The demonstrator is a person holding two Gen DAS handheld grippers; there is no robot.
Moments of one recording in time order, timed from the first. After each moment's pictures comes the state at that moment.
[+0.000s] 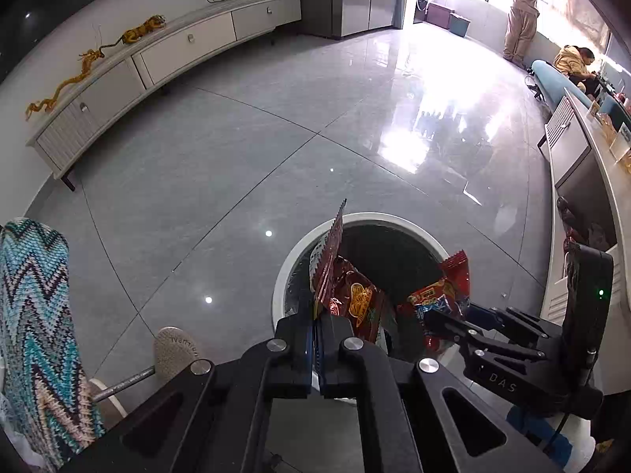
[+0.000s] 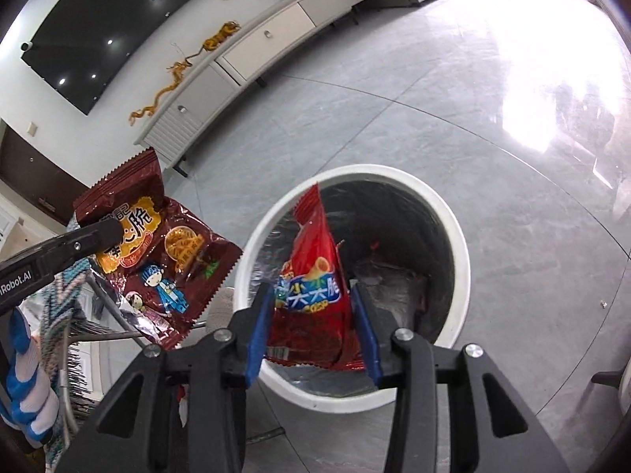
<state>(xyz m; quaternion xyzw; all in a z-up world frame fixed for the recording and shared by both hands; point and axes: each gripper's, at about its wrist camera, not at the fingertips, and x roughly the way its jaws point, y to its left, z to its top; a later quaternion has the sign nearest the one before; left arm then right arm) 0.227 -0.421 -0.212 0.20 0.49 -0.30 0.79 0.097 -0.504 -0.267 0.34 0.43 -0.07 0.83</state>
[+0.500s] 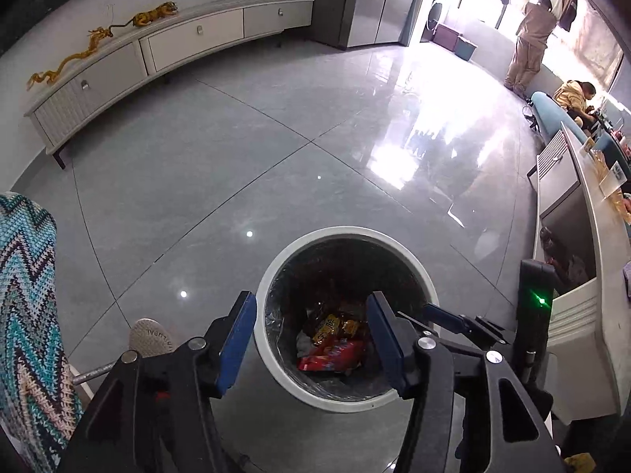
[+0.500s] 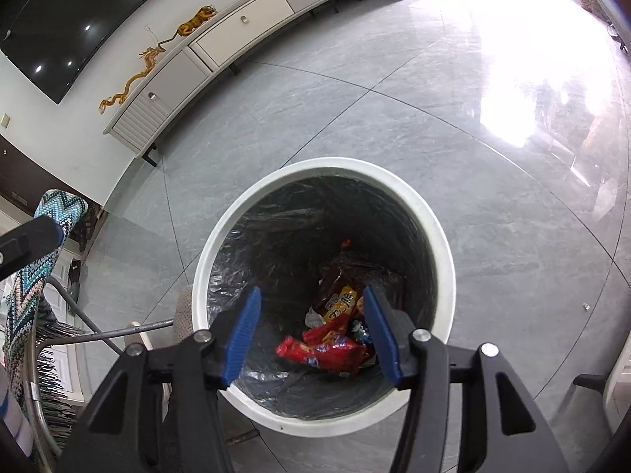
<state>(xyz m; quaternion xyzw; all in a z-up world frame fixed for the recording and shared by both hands) 0.232 -0.402 -0.189 0.13 0.50 -0.31 0.80 0.114 -0.511 -0.279 0.31 0.47 -0.11 0.82</state>
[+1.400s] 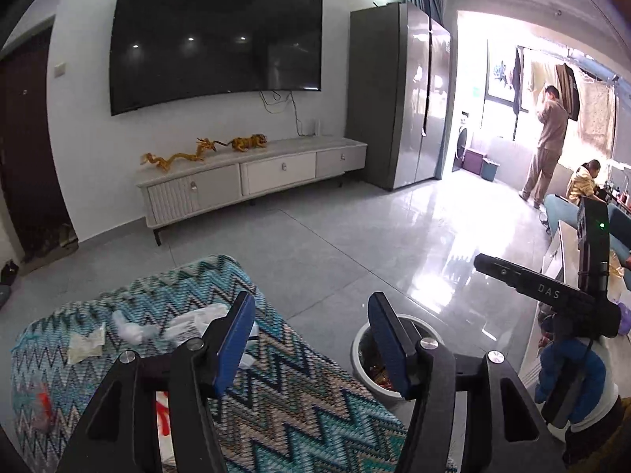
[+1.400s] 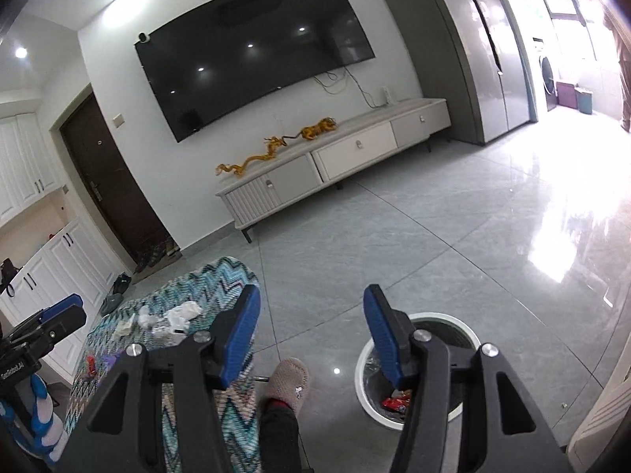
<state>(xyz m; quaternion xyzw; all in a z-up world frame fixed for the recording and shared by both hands) 0.096 -0.148 0.024 0.05 0.27 -0.24 0.93 0.050 -0.387 0.011 0.20 0.27 -0.02 0.94</state>
